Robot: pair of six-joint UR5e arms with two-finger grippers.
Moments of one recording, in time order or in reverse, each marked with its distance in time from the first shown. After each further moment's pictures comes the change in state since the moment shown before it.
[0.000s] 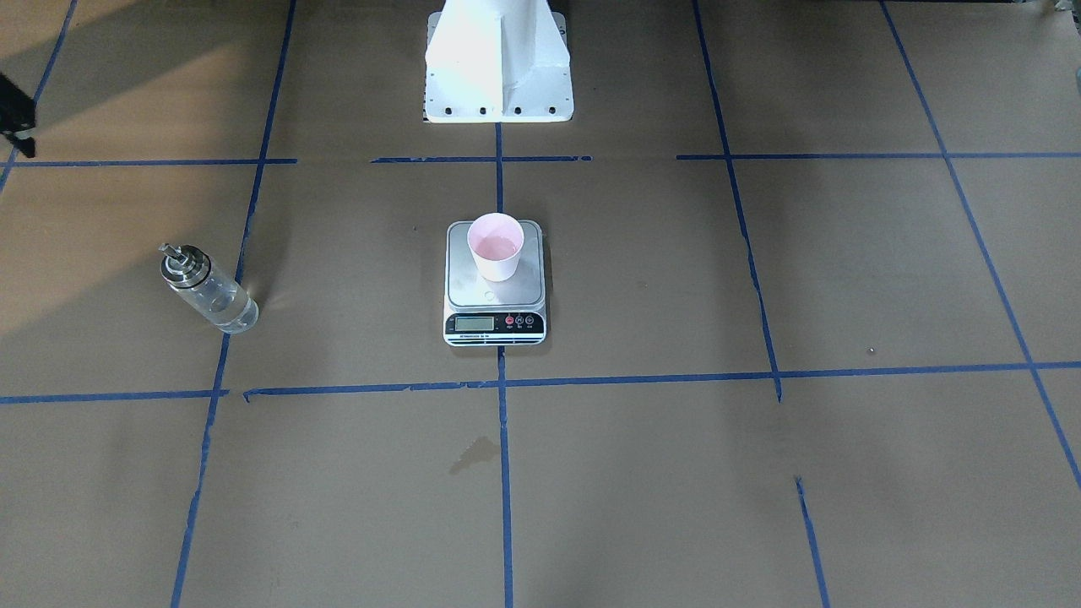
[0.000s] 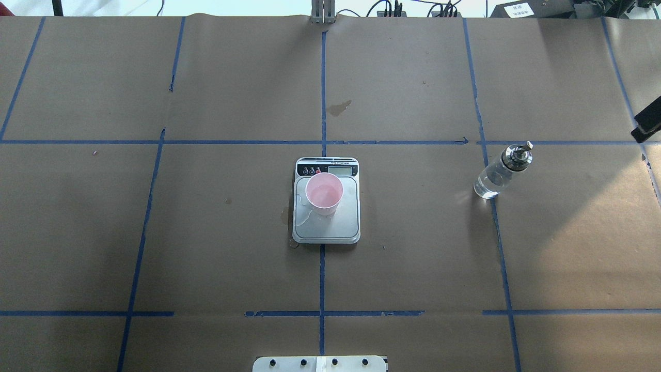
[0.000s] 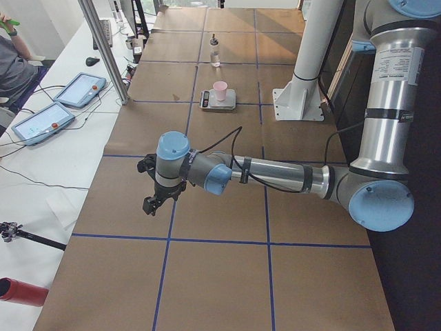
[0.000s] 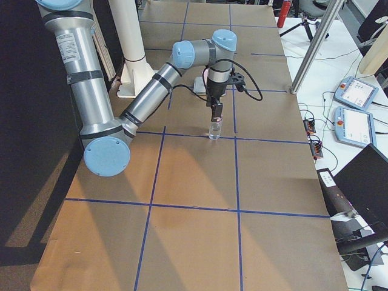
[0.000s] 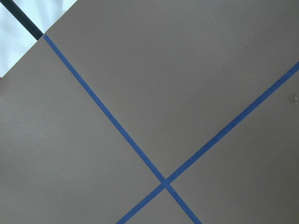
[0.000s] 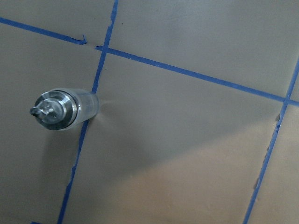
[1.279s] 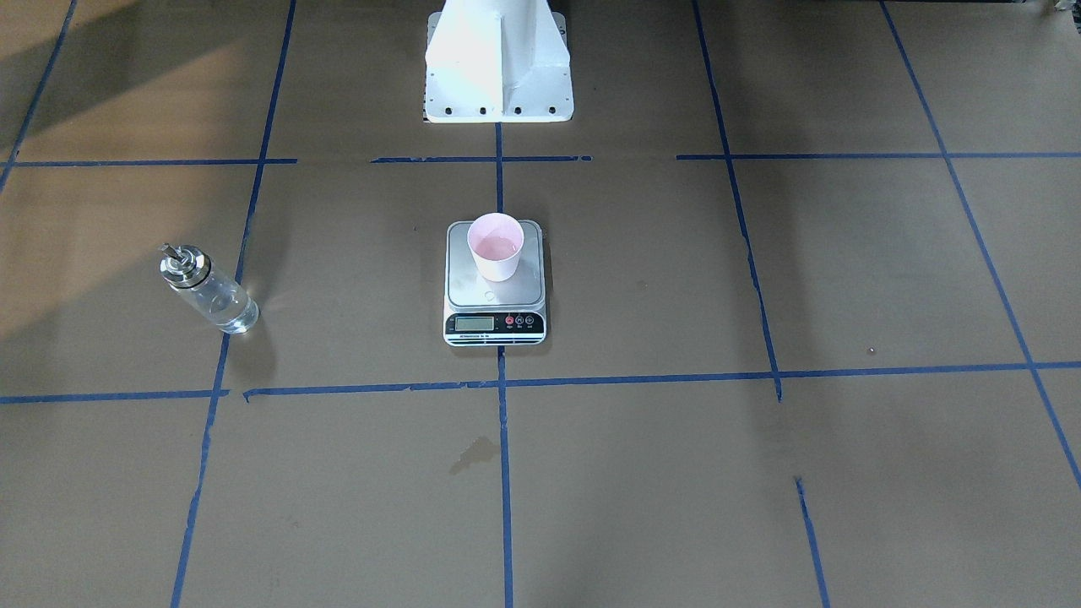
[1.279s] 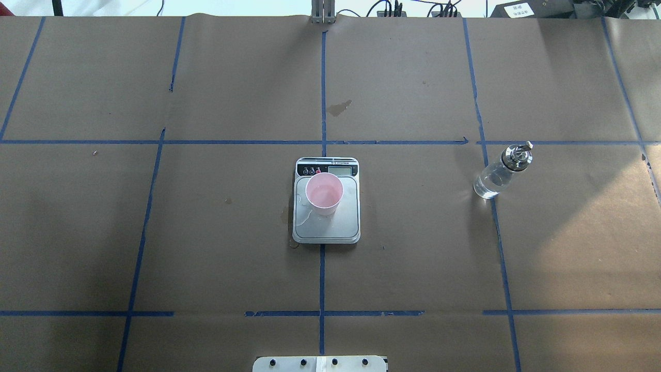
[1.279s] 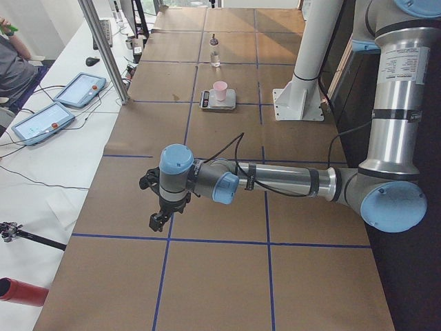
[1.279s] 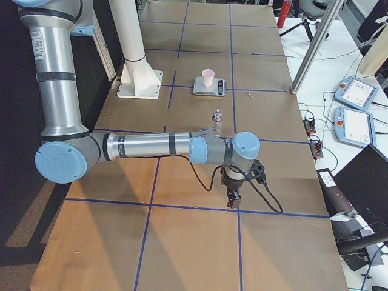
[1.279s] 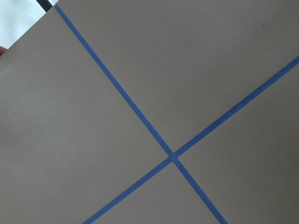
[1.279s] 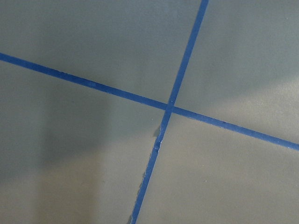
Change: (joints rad) left arm -0.067 0.040 0.013 0.132 -0.027 -0.003; right arm 0.182 -0.152 -0.569 0.606 0.003 -0.142
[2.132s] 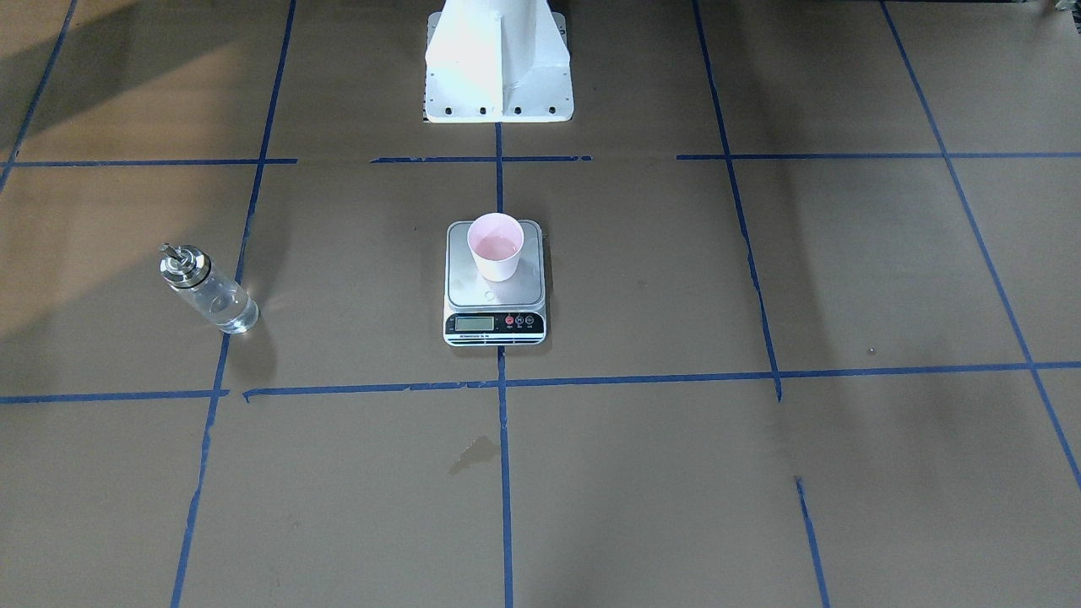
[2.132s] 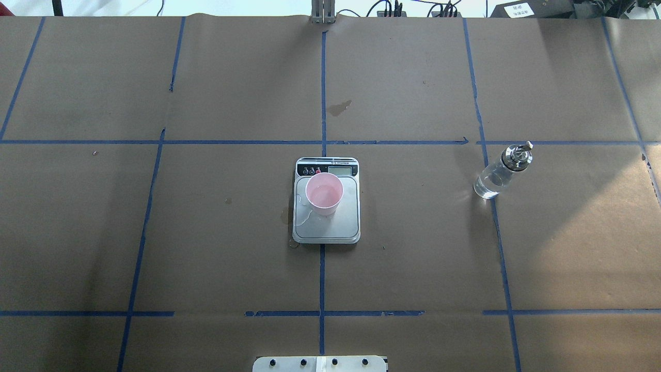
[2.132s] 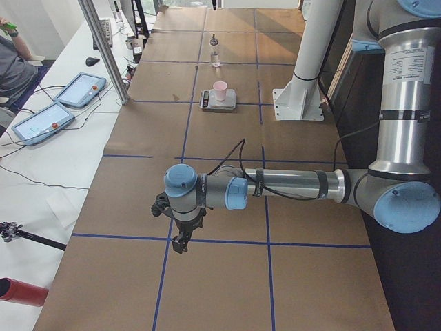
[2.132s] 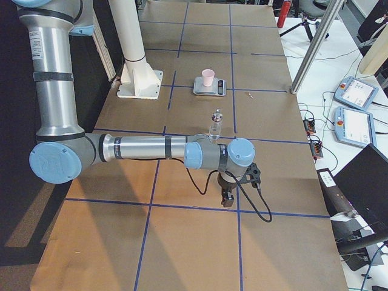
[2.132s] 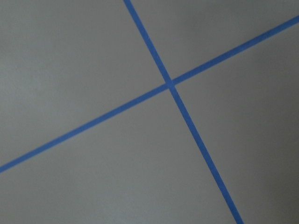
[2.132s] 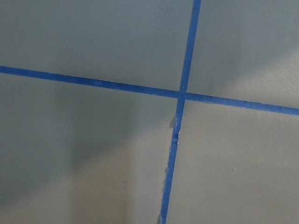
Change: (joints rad) left arm -0.010 0.047 -0.009 0.195 -0.017 0.006; right arm 0.001 -0.026 -0.001 0.013 0.120 0.087
